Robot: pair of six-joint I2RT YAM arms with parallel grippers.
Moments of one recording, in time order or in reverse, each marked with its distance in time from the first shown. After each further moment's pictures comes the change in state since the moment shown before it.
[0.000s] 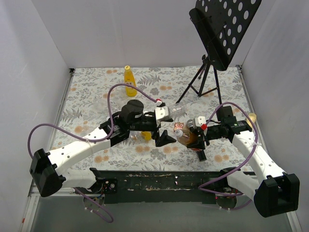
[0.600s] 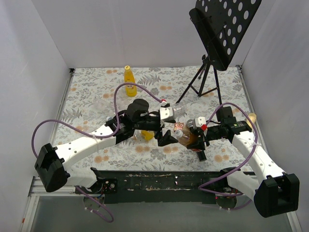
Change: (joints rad) left arm 0.000 0.080 0.024 0.005 0.030 0.033; right arm 0.000 -0.002 -0.009 -0.002 -0.006 -0.001
